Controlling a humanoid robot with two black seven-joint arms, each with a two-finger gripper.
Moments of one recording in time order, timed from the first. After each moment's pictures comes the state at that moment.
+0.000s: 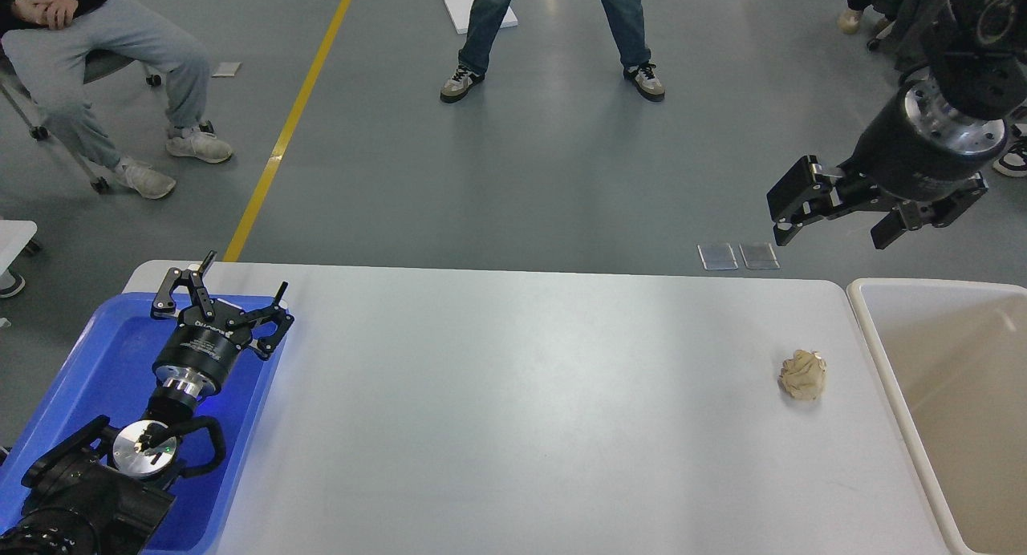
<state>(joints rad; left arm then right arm) -0.51 0.28 -1.02 -0.34 -0.22 -0.79 -0.19 2.30 -0.37 -1.29 1.25 -0.16 0.78 0.00</state>
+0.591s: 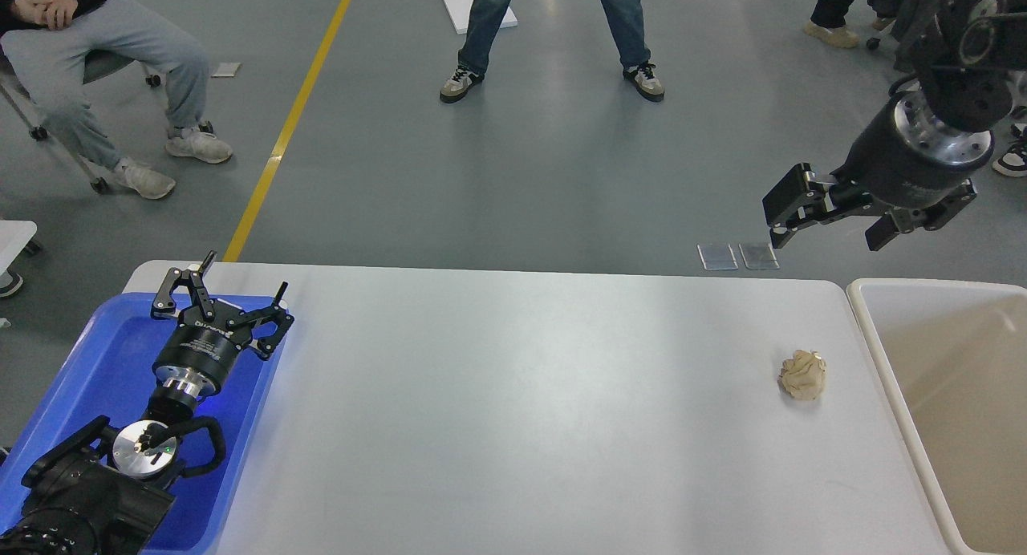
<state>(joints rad) -0.51 0.28 -1.02 -0.34 -0.22 -0.79 -0.19 2.26 -0.36 -1.28 1.24 -0.17 0.71 0.00</state>
